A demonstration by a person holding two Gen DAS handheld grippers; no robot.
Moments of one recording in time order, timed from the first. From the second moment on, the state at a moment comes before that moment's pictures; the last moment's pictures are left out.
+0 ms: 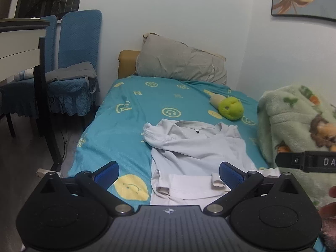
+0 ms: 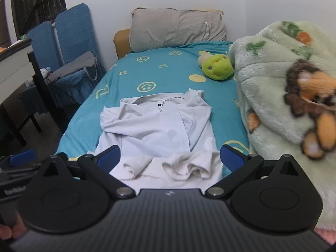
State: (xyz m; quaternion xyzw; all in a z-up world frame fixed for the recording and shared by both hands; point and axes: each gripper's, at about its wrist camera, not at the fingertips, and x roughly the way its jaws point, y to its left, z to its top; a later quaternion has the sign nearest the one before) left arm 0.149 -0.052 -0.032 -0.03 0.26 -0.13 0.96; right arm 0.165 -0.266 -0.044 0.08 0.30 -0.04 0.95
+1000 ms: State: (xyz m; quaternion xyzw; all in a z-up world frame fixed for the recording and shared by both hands) left arm 0.146 -0.001 -0.123 -0.34 0.46 -0.13 0.81; right arm 0.107 -0.271 -0.026 0.11 0.26 -0.09 0.95
